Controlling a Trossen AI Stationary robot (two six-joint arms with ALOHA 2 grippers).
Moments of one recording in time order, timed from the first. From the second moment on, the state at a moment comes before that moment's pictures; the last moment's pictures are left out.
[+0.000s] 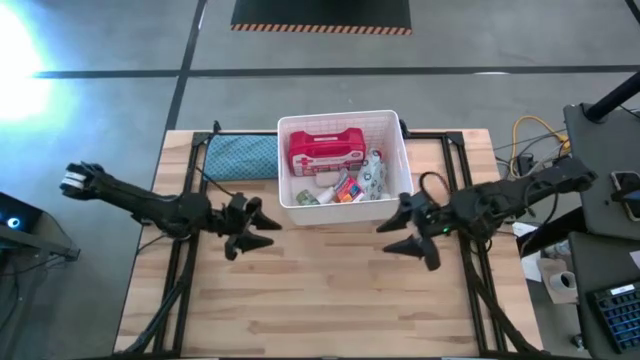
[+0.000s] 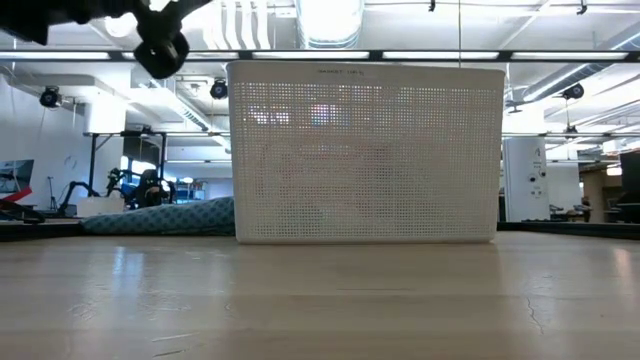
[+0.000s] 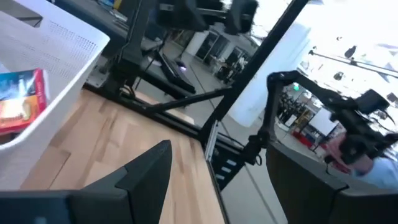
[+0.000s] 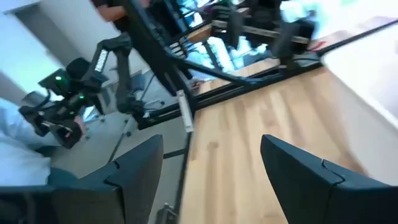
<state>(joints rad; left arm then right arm) -0.25 0.80 0.40 0.48 -0.03 -0.58 0.36 1.00 0.97 -0.19 0.10 0.57</state>
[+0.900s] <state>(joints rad) -0.25 0.07 0.01 0.34 -0.06 -0.62 0.36 0.27 0.40 -0.02 0.15 0.51</state>
